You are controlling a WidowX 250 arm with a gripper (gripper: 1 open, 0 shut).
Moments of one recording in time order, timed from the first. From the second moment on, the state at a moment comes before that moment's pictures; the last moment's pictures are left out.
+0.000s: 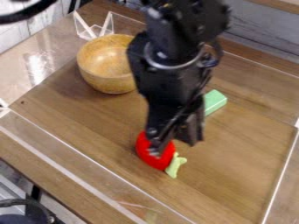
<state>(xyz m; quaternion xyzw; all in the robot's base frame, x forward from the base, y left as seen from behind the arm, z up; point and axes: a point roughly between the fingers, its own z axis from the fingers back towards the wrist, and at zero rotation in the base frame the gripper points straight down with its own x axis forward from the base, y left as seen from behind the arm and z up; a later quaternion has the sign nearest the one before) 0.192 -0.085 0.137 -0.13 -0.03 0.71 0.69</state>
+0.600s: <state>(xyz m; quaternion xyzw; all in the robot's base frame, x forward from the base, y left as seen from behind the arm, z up) 0.182 -0.097 0.104 -0.15 -0.03 0.73 0.67</state>
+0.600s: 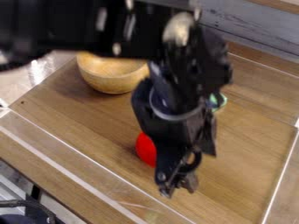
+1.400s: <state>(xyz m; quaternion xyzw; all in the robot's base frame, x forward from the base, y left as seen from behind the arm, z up) 0.195 -0.091 0.073 -0.16 -0.02 0.75 0.64</state>
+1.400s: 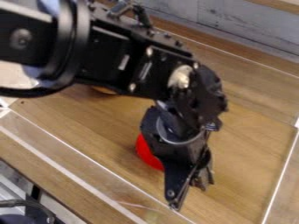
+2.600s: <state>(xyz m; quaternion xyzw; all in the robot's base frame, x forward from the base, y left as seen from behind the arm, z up) 0.205 -0.098 0.078 -0.16 -0.02 0.77 0.62</state>
